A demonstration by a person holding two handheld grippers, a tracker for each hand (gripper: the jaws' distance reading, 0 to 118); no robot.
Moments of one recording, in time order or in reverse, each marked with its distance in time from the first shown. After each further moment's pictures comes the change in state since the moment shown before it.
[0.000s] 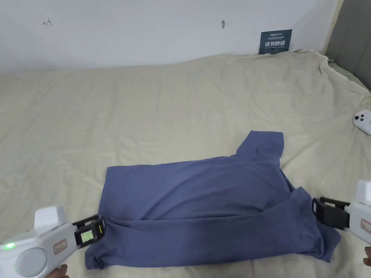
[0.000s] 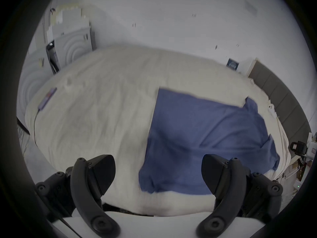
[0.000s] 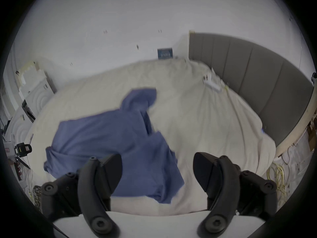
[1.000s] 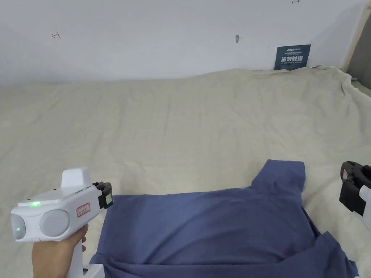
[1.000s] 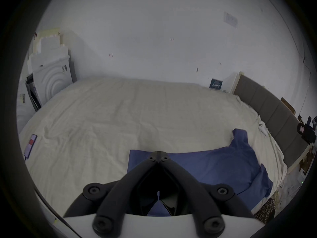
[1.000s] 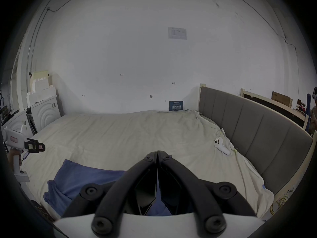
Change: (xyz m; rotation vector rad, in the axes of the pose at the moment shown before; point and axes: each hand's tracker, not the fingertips) left arm 0.042 0.125 -0.102 0.047 -0.116 -0.064; right arm -0.058 0.098 -0.022 0.355 0.008 0.101
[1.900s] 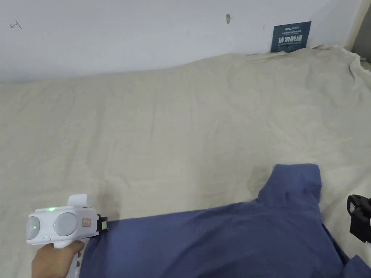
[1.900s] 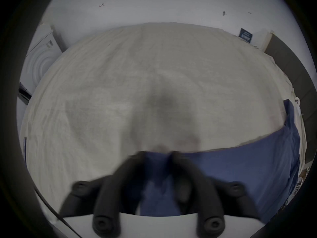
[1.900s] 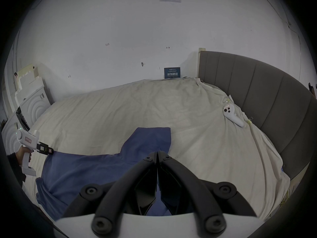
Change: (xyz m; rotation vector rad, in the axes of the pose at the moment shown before) left arm -0.036 -0.002 -0.193 -0.373 0.094 -0.068; right arm 0.016 -0.048 -0.111 -0.249 -0.023 -0.072
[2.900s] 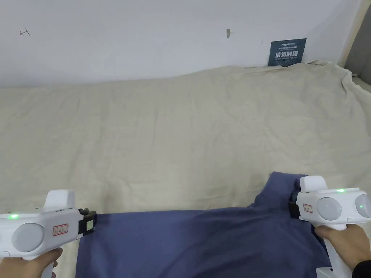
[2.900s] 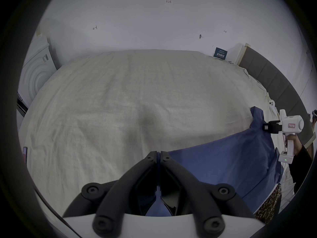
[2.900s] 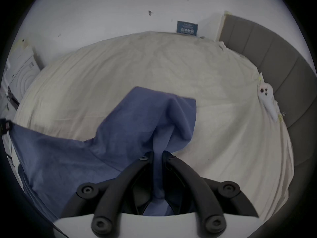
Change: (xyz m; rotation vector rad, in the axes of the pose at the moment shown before) left arm -0.009 -0.017 0.112 0.164 -0.102 -0.046; right arm -0.025 -0.004 -0.148 -0.365 -0.003 0.148
